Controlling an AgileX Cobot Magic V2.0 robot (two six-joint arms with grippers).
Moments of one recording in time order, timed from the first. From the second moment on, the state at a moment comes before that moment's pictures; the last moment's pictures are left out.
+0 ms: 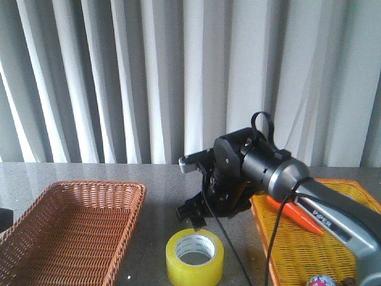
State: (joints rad) left arm -0.01 1.03 -0.95 -0.14 0.59 -0.06; right arm 0.47 2.17 -2.13 -0.11 1.15 0.09
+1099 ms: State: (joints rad) left arm -0.21 1.09 -1.08 -0.20 0.57 0.03; right arm 0.06 1.25 -1.45 -0.28 1.01 0.15
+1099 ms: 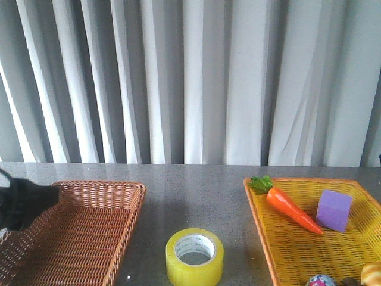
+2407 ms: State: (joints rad) left arm -0.50 2.24 -2.09 -0.12 1.14 -0.10; right arm 0.06 1.25 -1.45 -0.28 1.02 0.15
